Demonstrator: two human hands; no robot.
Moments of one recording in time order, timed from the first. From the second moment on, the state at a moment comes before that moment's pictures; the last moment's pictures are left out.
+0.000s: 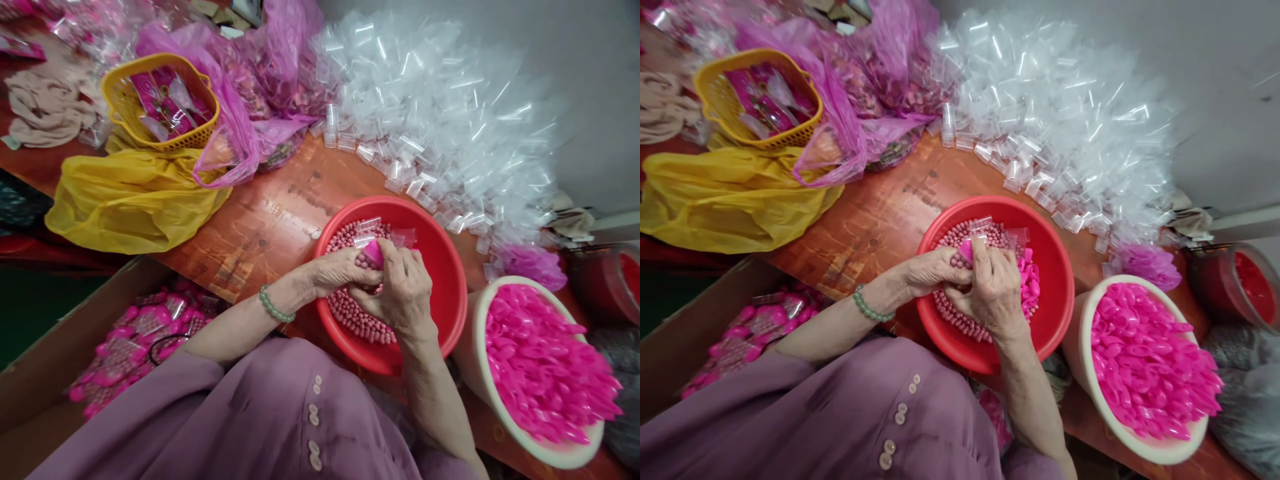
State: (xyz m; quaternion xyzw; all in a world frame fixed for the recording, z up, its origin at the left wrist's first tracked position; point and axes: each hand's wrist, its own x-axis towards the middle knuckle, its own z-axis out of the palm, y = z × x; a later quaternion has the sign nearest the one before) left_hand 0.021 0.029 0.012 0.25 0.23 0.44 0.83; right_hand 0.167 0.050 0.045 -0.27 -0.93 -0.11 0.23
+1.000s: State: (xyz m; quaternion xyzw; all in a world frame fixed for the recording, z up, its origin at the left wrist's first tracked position) left_hand 0.034 0.035 0.021 0.12 0.37 0.53 0.75; right_hand 0.164 0.054 0.039 -0.27 -0.94 -0.11 0.18
